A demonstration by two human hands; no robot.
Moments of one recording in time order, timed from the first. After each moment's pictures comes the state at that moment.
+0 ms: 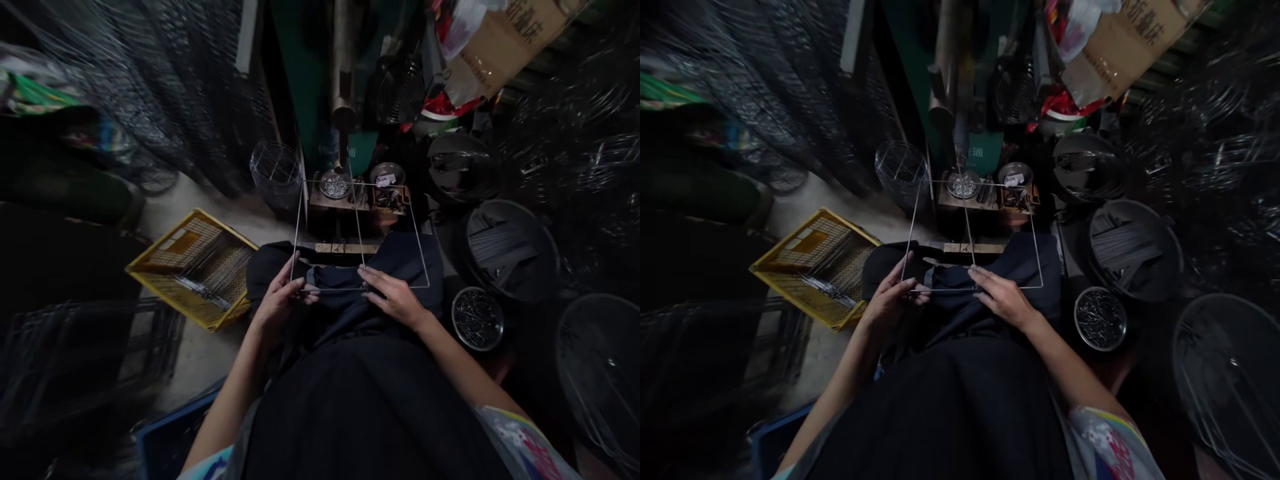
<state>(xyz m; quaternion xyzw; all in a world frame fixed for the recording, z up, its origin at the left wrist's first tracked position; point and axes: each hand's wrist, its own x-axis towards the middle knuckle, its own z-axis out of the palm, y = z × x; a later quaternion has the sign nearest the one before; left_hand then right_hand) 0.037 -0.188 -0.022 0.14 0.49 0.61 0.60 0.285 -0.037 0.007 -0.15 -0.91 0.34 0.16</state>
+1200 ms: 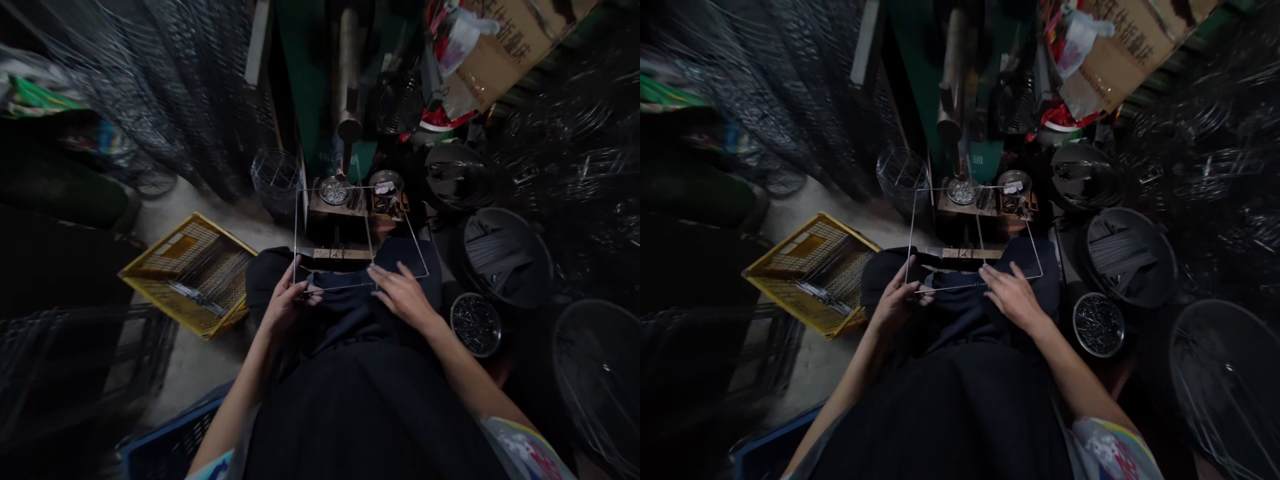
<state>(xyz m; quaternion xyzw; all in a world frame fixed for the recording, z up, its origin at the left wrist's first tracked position) 0.044 -0.182 -0.034 0.13 0.48 0.65 0.58 0.293 -0.023 0.018 -0.21 -0.95 0.22 0.09</state>
